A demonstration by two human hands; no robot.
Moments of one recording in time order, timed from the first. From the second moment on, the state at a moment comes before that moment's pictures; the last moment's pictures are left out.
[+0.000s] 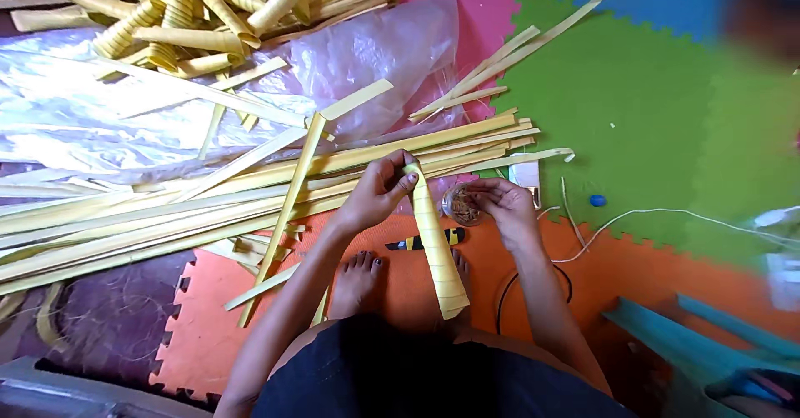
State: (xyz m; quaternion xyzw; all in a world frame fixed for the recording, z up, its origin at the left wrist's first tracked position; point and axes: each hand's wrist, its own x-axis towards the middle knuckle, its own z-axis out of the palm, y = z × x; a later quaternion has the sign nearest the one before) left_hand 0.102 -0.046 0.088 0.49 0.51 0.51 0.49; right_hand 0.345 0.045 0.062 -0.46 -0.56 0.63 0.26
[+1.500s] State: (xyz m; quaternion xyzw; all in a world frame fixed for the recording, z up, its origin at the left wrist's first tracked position) left_hand 0.098 -0.050 0.092 0.53 0.52 0.47 0.47; right_hand 0.367 0.051 0.018 -0.48 -0.82 0.25 0.19
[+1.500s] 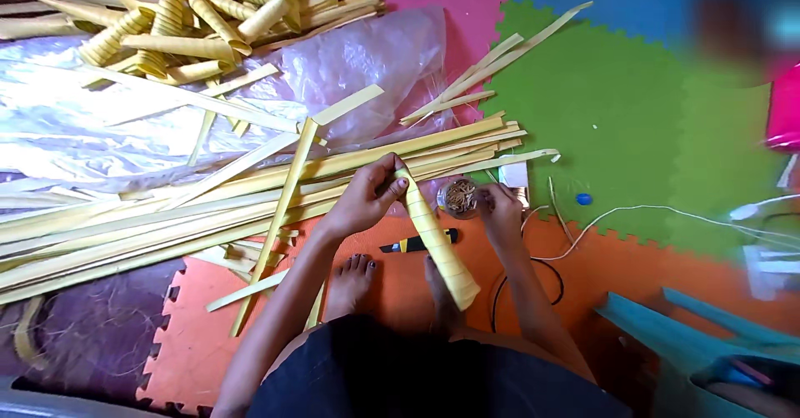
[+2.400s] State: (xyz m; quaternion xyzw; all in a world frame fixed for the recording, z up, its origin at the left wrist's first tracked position) left_hand 0.098 -0.049 0.088 0.51 0.49 0.54 0.45; right_hand 0.359 0.059 0.014 -0.44 -0.87 0.22 0.02
